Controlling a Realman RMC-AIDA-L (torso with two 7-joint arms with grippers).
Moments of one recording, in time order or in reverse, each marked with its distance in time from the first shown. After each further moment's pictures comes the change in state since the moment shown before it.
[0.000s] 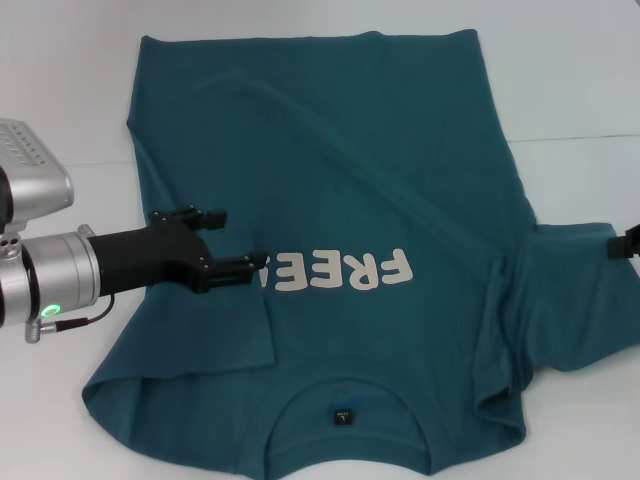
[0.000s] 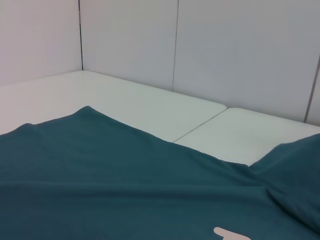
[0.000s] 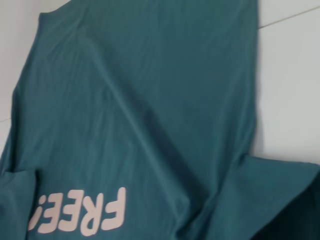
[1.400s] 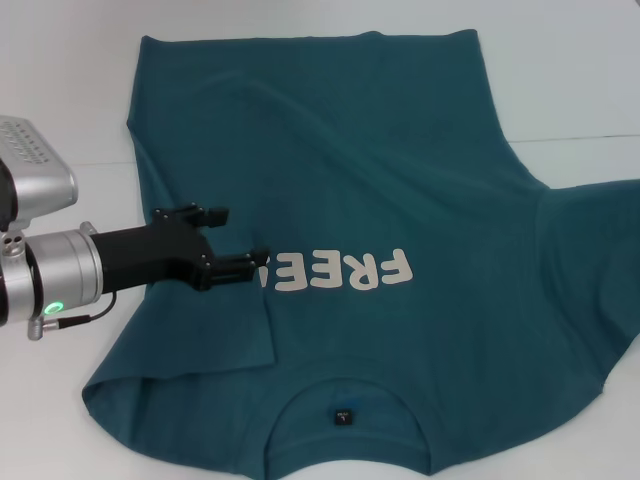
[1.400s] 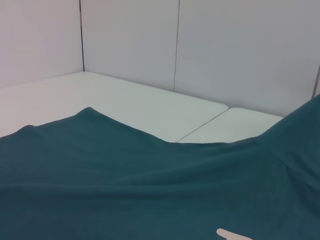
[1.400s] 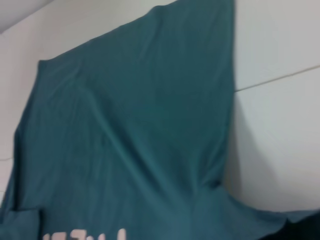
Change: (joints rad) left arm -0.007 -0.001 -0.001 0.006 0.000 -0.012 0.008; right arm 0.010 -0.012 0.071 -0.226 -0.031 -0.136 0.098
